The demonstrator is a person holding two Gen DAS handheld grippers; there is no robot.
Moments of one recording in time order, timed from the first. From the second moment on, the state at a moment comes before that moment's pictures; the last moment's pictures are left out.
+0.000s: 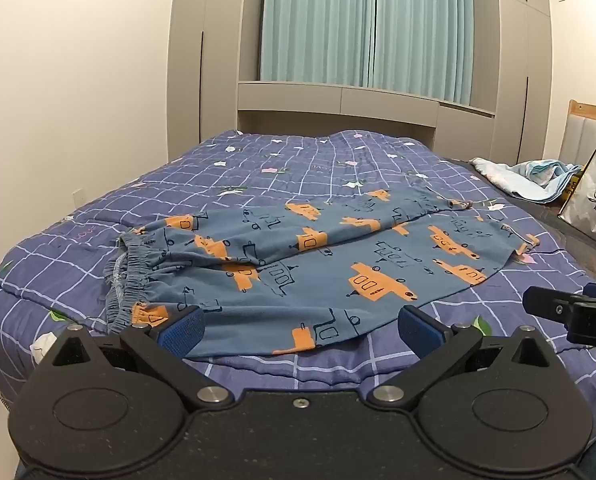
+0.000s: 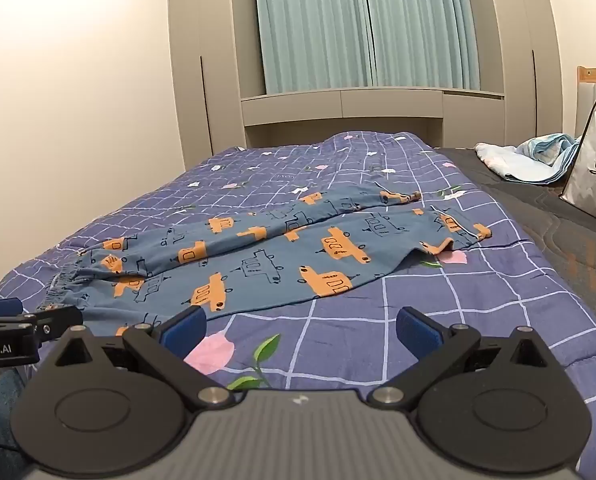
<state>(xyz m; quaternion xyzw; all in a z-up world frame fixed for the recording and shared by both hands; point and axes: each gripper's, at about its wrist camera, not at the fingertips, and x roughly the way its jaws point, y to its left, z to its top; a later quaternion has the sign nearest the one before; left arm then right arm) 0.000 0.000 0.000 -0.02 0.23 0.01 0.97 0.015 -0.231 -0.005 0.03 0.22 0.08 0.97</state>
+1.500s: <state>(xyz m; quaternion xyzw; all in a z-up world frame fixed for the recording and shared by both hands) 0.000 0.003 -0.001 -0.02 0.23 0.01 0.97 0.018 -0.230 -0.006 0.03 0.22 0.08 0.97</state>
